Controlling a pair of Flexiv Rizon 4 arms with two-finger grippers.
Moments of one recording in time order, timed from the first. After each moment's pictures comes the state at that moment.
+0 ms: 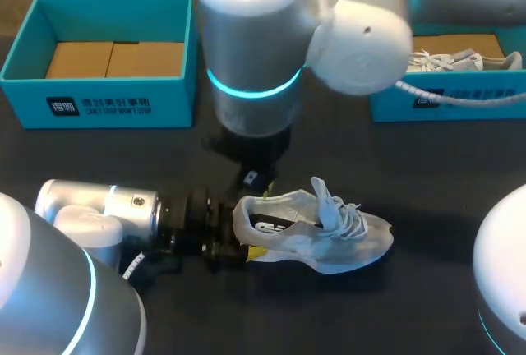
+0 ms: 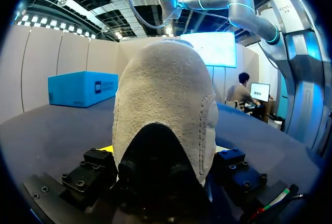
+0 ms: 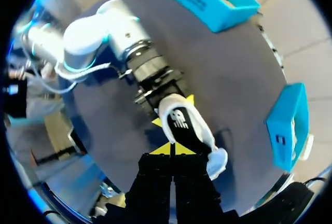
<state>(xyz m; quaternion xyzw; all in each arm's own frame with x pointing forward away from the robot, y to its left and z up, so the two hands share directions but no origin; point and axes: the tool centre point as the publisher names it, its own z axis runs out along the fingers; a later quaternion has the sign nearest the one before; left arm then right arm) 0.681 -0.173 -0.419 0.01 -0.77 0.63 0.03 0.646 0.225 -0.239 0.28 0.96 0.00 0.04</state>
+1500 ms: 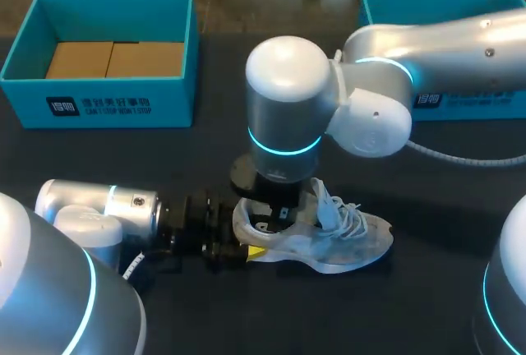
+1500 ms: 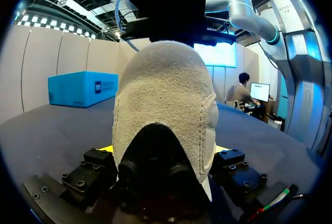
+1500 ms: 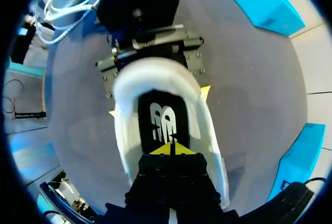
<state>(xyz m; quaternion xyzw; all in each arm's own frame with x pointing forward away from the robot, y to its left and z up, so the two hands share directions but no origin) 0.681 -0.173 -0.419 0.01 -0.77 0.63 0.03 0.685 0.188 -0.381 0.15 0.99 0.01 0.03</state>
